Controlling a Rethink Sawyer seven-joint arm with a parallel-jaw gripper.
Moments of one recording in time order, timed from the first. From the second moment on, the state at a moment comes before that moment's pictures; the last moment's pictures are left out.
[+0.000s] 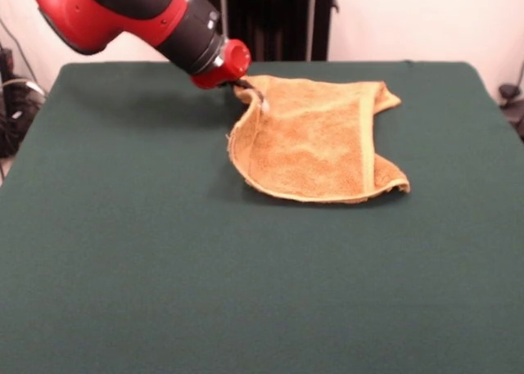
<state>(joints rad) -1.31 -0.09 0.69 1.92 -0.60 0.65 1.96</state>
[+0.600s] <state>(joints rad) -1.32 -0.19 0.70 1.99 -0.74 0.61 1.96</state>
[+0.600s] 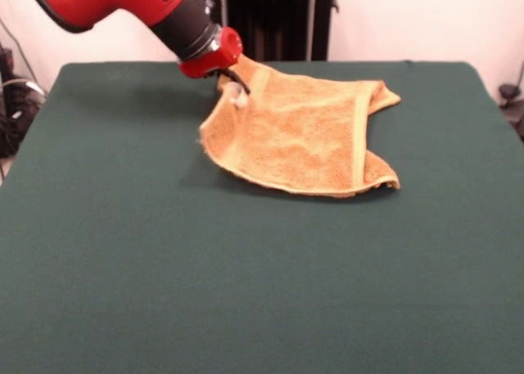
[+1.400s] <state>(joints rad) -1.36 -0.20 0.70 1.99 -0.76 0.61 1.96</state>
